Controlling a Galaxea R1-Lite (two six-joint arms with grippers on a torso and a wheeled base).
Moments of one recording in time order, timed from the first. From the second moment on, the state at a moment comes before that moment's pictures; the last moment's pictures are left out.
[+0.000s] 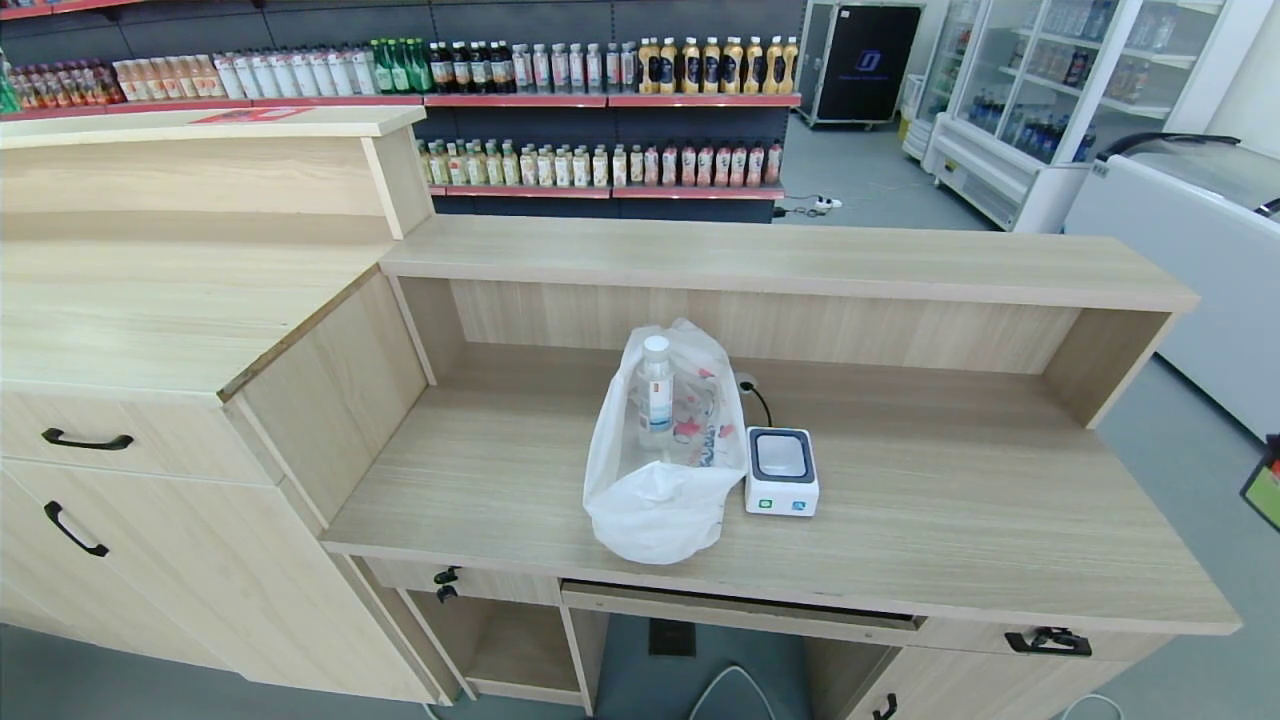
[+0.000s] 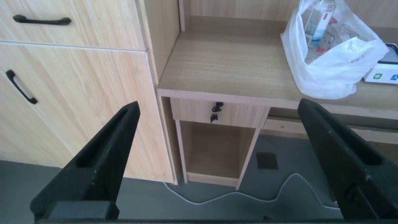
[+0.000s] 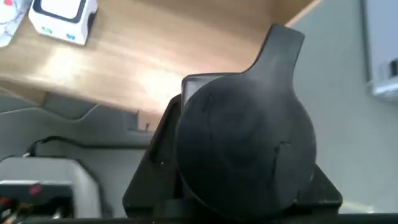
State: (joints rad) left arm 0.00 0.00 0.00 0.00 0.01 0.00; right arm -0.32 1.12 -0.89 0.23 0.17 -0.47
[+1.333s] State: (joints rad) left arm 0.00 0.00 0.00 0.00 0.01 0.00; right arm -0.42 1.75 -1.18 0.14 0.66 0.11
